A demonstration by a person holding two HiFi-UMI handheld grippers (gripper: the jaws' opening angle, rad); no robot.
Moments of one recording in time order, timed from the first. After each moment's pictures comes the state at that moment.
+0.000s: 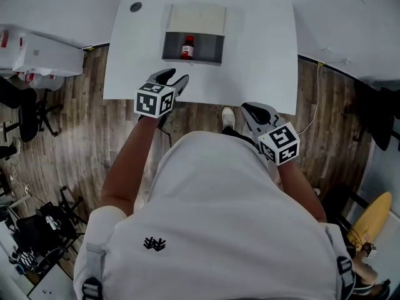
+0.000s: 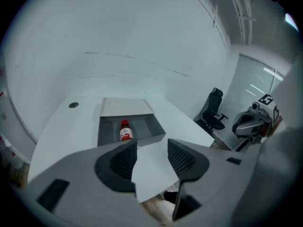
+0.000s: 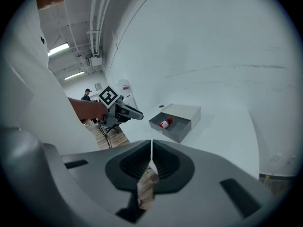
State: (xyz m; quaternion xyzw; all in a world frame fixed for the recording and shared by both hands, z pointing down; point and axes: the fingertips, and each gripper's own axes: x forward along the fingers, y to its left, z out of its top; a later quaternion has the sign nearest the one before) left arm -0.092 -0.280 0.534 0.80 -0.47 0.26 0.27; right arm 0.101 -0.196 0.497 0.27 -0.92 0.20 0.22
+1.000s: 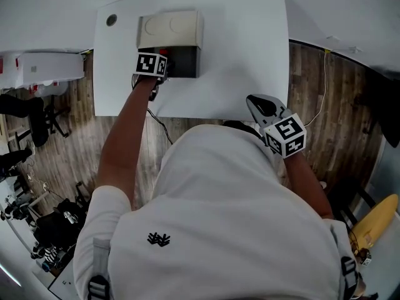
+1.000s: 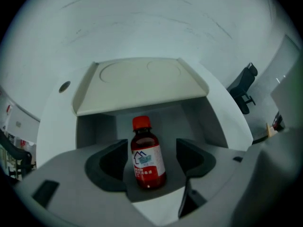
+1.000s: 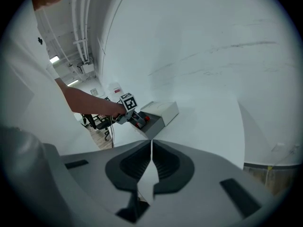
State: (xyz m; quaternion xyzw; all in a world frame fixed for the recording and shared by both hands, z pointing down) left arm -0.108 -0.412 0.660 0.64 -0.48 0.46 0.38; right arm 0.195 -0.298 0.538 0.26 -0.90 0.27 0.21
